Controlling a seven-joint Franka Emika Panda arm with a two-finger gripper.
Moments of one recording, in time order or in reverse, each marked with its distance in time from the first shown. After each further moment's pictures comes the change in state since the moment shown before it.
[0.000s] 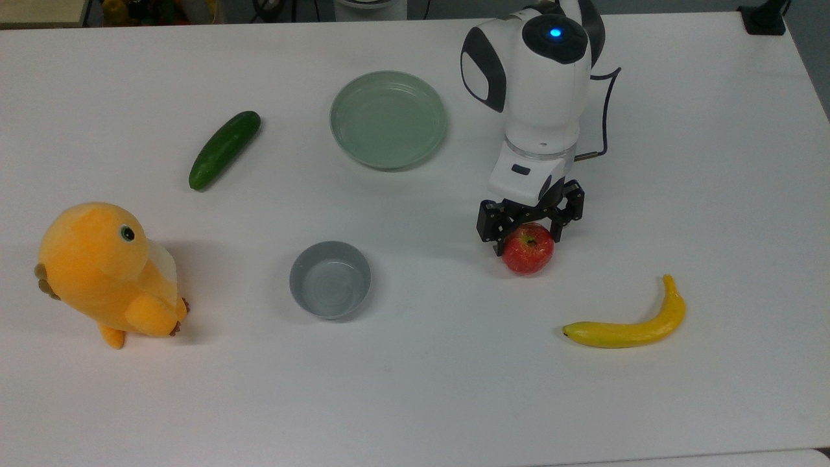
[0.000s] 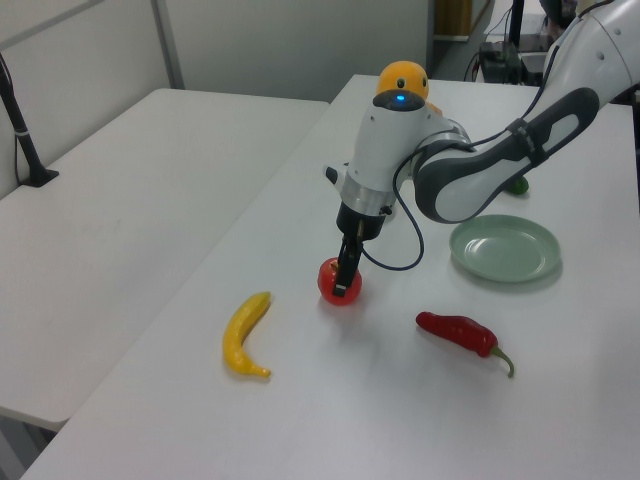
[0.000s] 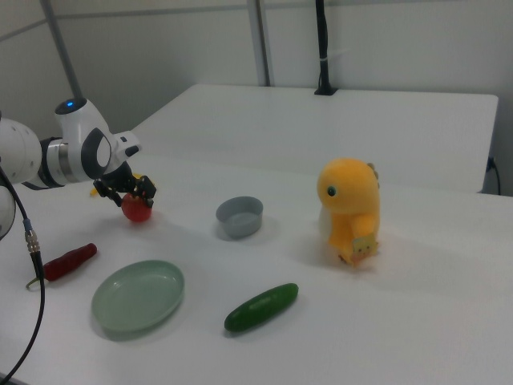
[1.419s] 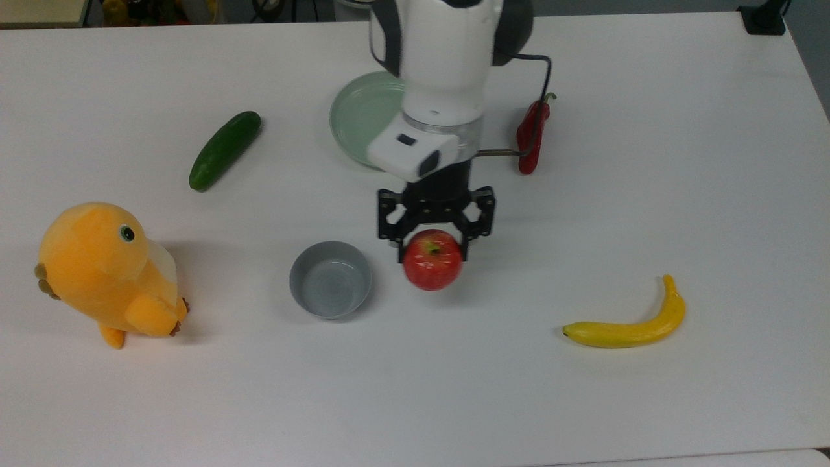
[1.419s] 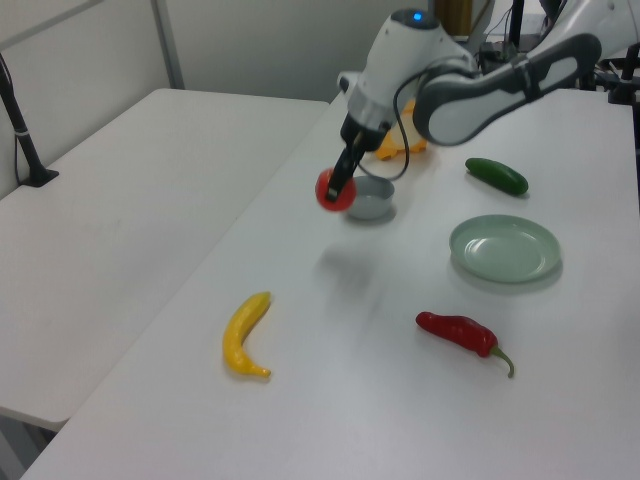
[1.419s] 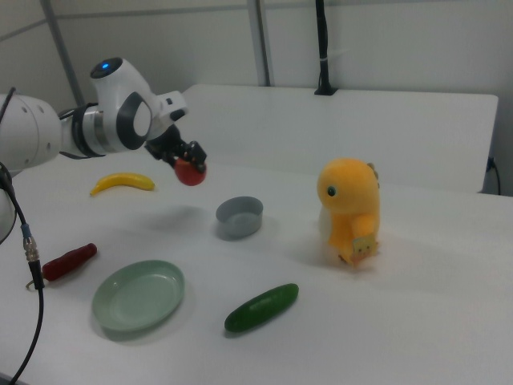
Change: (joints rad) arm -0.188 -0.111 -0.015 0.027 -0.048 0.001 0.038
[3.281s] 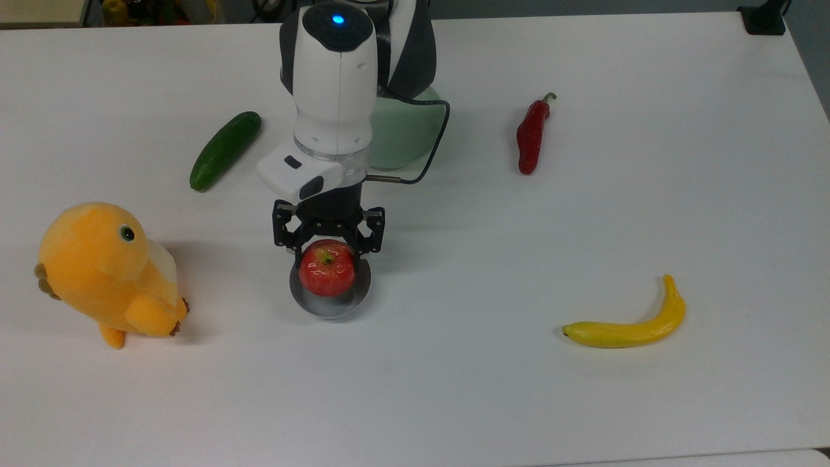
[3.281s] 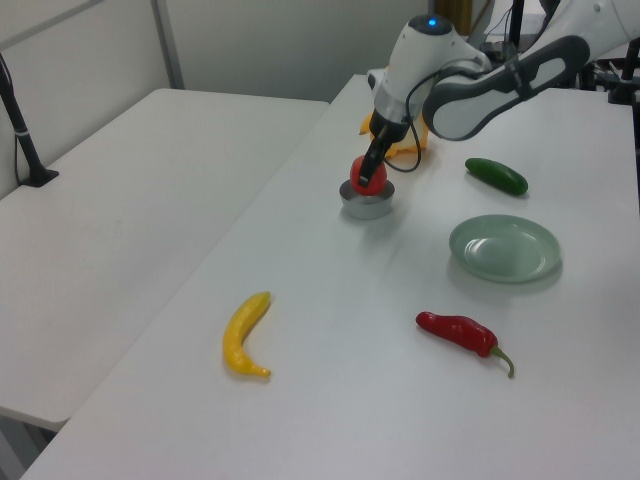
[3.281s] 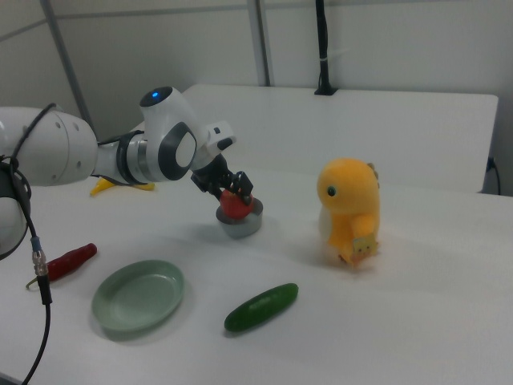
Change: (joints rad) arm -0.075 0.020 -0.105 -0.096 0.004 0.063 -0.104
